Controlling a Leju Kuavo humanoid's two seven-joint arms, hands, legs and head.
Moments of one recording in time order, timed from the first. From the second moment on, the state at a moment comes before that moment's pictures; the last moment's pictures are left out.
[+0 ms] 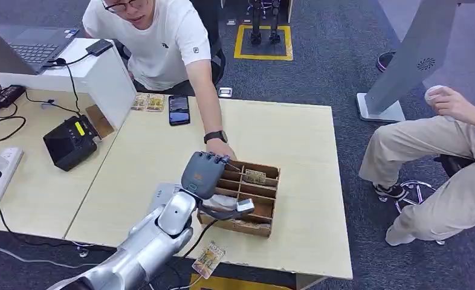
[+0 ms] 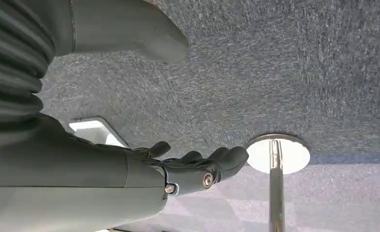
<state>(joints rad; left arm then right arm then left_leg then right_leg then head) -0.51 -0.06 -0.66 -0.89 -1.49 0.60 0.17 -0.09 0.32 -1.55 -0.60 1.43 -0.67 -0.51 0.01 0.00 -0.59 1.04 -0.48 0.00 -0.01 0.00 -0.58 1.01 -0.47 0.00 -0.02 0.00</state>
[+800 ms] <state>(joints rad) -0.50 -0.04 -0.62 -0.94 -1.50 0.58 0.19 -0.09 0.32 -1.55 -0.60 1.43 -0.66 -0.50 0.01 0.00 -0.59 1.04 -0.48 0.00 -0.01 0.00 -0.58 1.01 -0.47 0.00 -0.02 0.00</state>
